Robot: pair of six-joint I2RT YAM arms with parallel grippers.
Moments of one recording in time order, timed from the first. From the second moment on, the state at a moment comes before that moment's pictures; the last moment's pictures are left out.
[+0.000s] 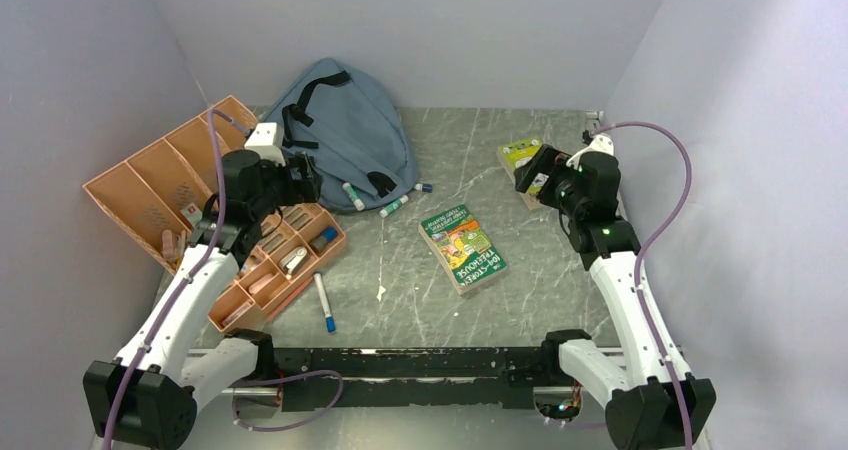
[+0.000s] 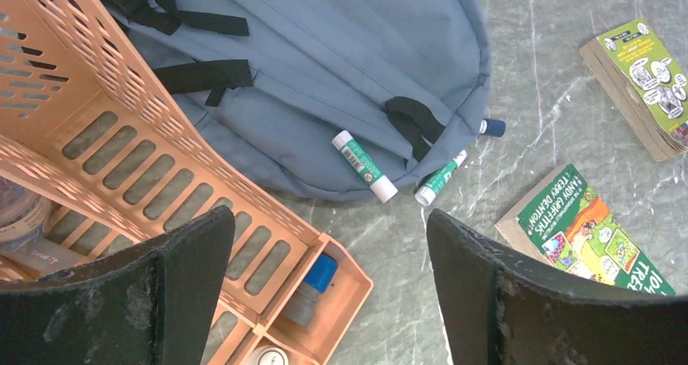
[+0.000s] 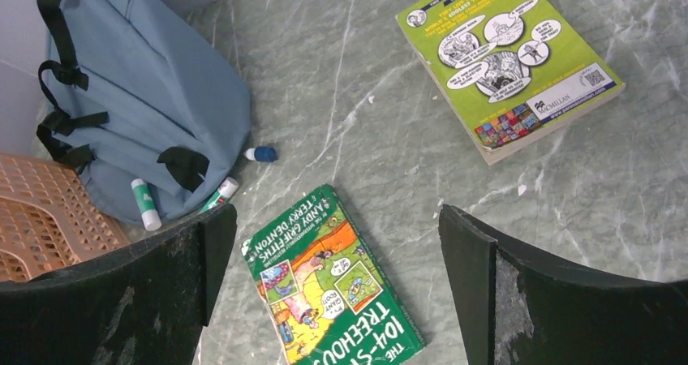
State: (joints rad) left arm -0.20 0.99 0.84 -0.22 0.02 -0.24; right arm 0.09 0.96 0.91 -0.35 -0.04 0.42
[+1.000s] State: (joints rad) left arm -0.20 0.93 0.72 -0.20 0.03 -0.23; right arm 0.13 1.38 0.94 -0.14 -0.31 0.55
